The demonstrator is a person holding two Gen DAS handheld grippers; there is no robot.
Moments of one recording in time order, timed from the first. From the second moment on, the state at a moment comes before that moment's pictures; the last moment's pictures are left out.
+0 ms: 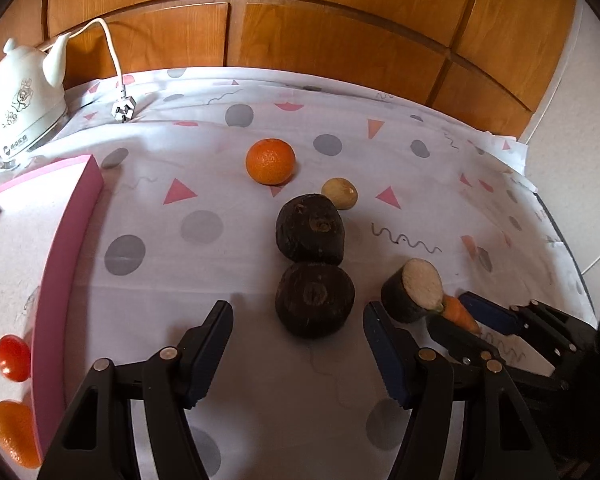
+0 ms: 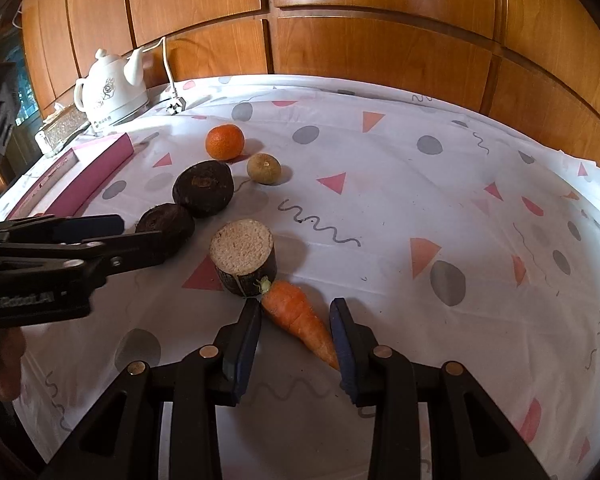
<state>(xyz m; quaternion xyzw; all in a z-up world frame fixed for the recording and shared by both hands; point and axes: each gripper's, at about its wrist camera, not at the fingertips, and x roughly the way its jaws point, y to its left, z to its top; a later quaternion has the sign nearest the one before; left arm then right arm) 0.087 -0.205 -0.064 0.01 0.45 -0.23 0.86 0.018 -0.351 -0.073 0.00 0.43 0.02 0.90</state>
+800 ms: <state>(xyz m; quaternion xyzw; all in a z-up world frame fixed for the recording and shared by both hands) 0.068 -0.195 -0.073 0.03 0.41 -0.21 0.89 0.017 -0.352 -0.073 0.01 0.43 0.00 0.90</state>
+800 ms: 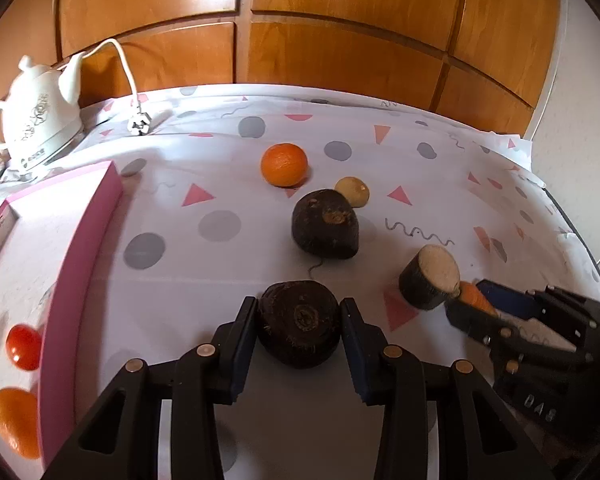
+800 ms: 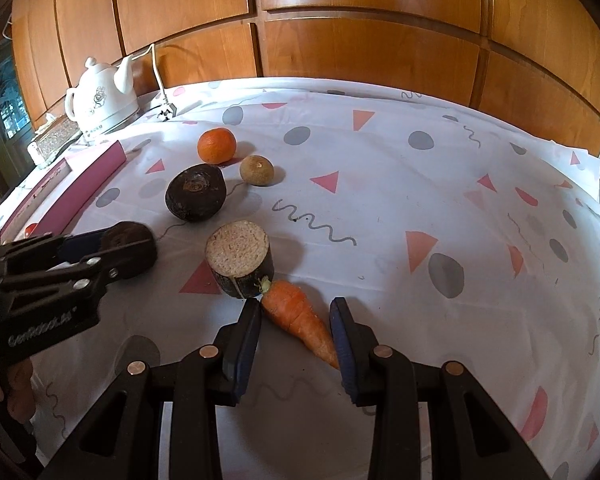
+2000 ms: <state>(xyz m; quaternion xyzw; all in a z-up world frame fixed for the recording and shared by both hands) 0.026 -0.124 -0.029 0.02 0.37 -0.18 0.91 0.000 -0.302 -0.061 0.06 0.44 0.01 0.90</state>
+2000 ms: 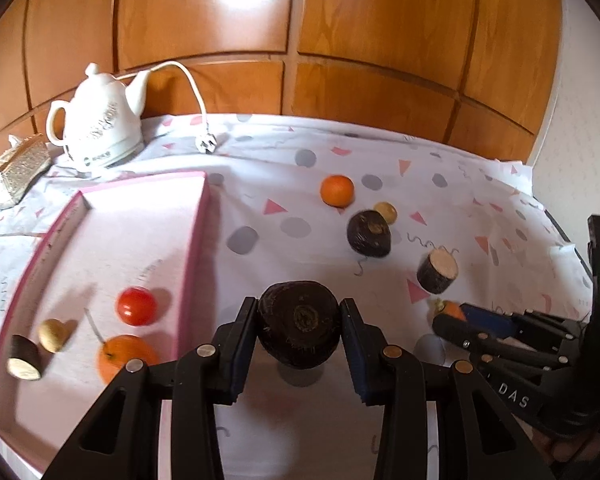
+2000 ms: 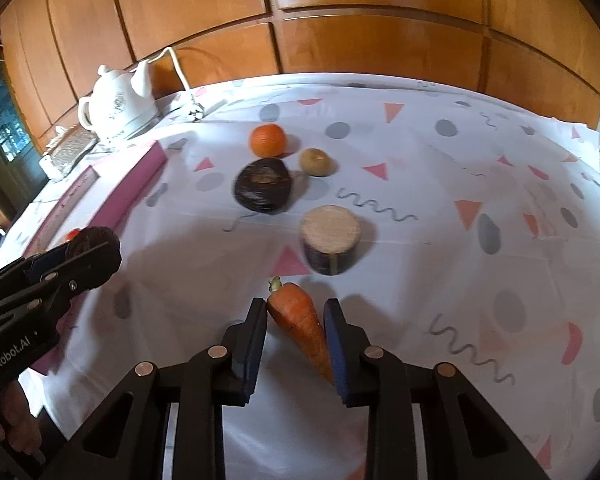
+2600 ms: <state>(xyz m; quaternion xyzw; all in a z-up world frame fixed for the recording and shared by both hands) 0.023 -0.100 -0.023 0.00 0.37 -0.17 0.91 0.013 -0.286 -0.067 0.04 0.46 0.04 0.89</state>
